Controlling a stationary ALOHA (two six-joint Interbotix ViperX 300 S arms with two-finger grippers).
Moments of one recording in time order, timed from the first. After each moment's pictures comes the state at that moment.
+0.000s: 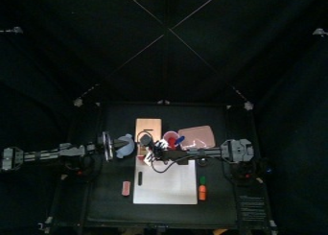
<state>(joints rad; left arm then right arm) 0.25 -0.92 1.29 0.01 -0.34 0.00 -0.01 0.35 -0.19 -0.43 0.96 0.90</state>
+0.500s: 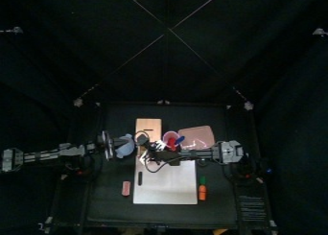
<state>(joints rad) 0.26 -0.92 1.29 0.00 -0.34 0.00 -0.01 0.50 -0.35 -0.44 1.12 0.93</state>
